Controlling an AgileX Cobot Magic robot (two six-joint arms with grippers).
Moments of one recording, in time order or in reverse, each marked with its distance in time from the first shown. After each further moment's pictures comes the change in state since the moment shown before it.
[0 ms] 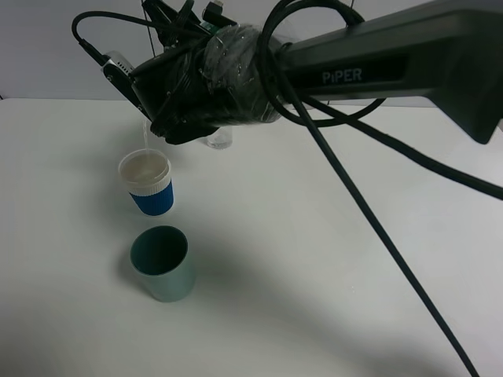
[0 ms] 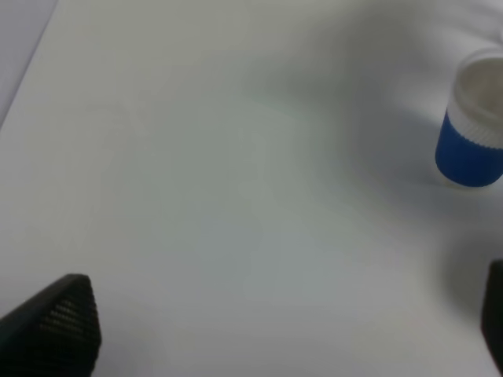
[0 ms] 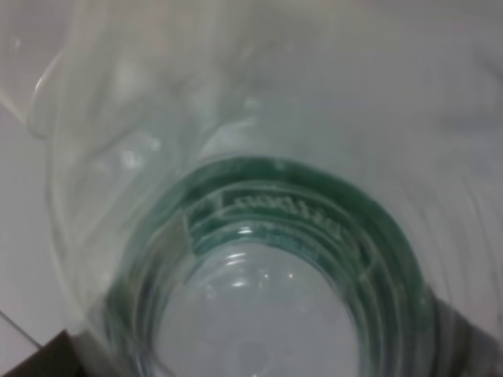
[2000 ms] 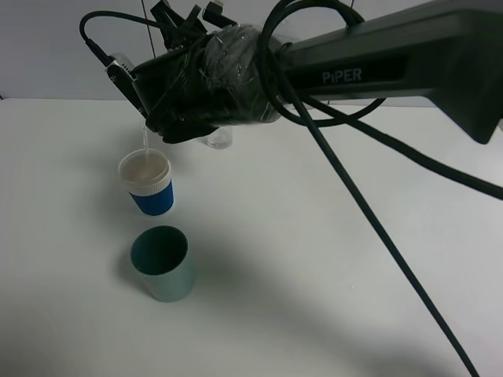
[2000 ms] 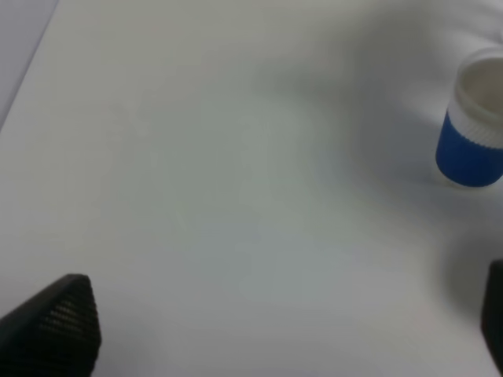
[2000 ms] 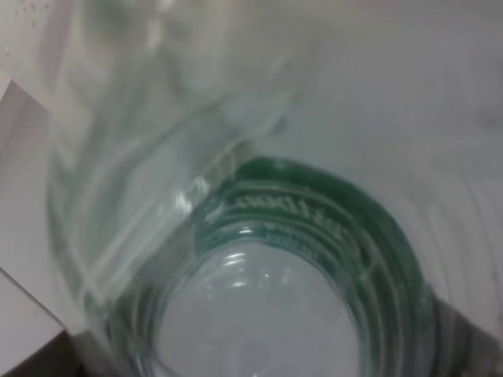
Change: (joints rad) left arm 0.000 0.000 0.000 0.002 0.000 0.000; right arm 0.000 0.000 0.000 0.085 0.008 0.008
